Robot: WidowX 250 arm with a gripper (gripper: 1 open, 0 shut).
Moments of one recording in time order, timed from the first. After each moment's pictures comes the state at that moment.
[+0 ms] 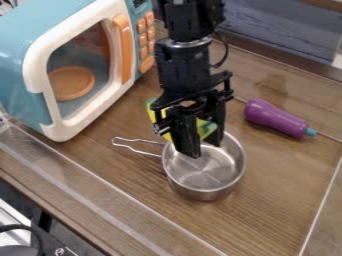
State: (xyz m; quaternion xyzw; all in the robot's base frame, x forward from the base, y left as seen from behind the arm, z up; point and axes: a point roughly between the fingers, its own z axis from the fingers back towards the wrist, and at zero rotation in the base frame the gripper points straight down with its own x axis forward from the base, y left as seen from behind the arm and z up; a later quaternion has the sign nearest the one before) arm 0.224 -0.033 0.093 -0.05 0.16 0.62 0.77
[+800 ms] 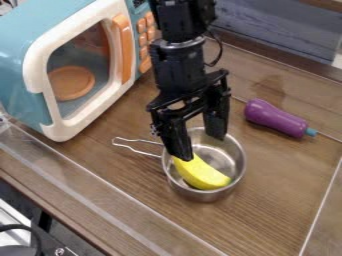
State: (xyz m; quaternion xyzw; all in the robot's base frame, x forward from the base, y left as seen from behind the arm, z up) arm 0.224 -0.033 0.091 -0.07 0.16 0.61 0.77
